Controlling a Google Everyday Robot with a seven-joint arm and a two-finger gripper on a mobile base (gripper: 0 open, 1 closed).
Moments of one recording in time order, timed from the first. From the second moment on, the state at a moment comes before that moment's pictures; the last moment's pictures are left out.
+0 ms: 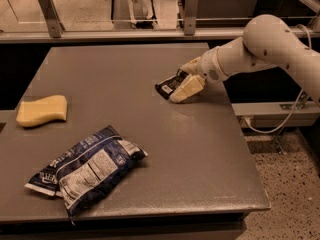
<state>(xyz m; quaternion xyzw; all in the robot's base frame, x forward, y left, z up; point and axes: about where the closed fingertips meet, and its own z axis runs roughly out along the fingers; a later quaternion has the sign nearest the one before) 0.665 -0.089 0.822 -0.52 0.74 0.19 0.38</state>
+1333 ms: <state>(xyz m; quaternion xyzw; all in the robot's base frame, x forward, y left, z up) 0.665 -0.089 0.828 -0.52 0.74 0.19 0.38</state>
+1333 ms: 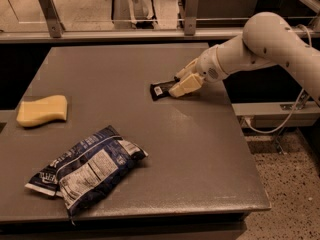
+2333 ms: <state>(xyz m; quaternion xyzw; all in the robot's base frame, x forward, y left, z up) 0.611 -0.079 0.885 -0.54 0.65 0.25 0.48</state>
